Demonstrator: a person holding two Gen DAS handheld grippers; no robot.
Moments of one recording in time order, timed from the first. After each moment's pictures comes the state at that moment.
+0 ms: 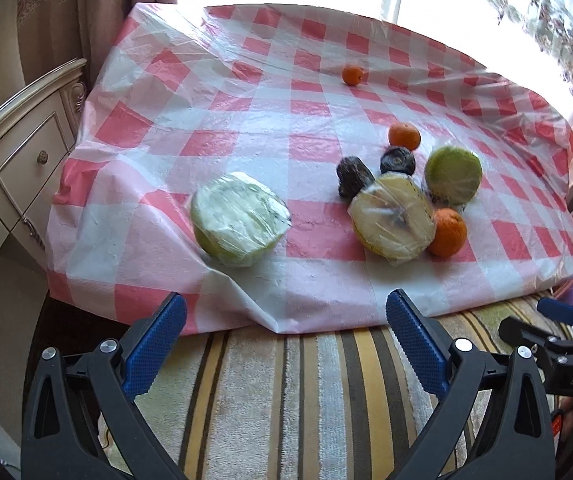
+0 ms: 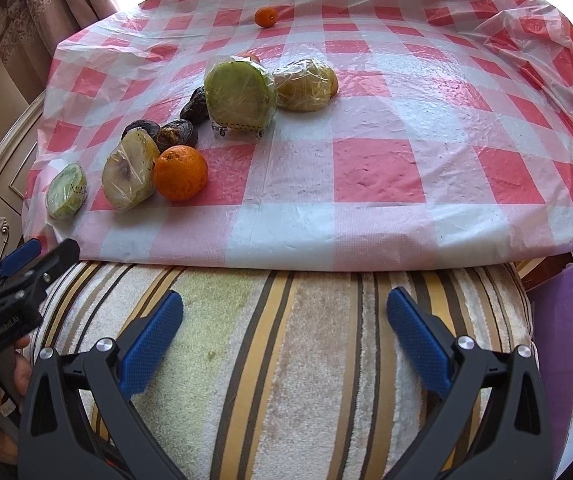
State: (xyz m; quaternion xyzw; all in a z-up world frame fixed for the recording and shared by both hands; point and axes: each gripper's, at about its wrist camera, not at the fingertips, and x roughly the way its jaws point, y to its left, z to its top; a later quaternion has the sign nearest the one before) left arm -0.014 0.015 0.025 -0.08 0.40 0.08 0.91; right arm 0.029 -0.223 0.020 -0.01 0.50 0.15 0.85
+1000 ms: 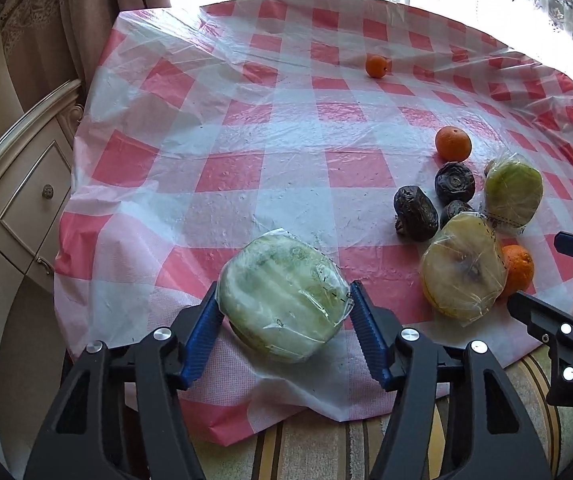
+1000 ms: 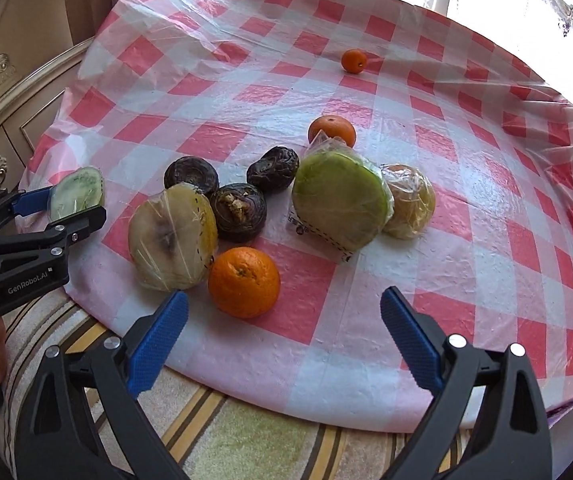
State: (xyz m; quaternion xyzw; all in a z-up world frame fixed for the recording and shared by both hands) left arm 0.038 0.034 0.022 -0.01 0.43 0.10 0.90; right arm 0.078 -0.140 0.038 -0.15 0.44 0.22 0.86
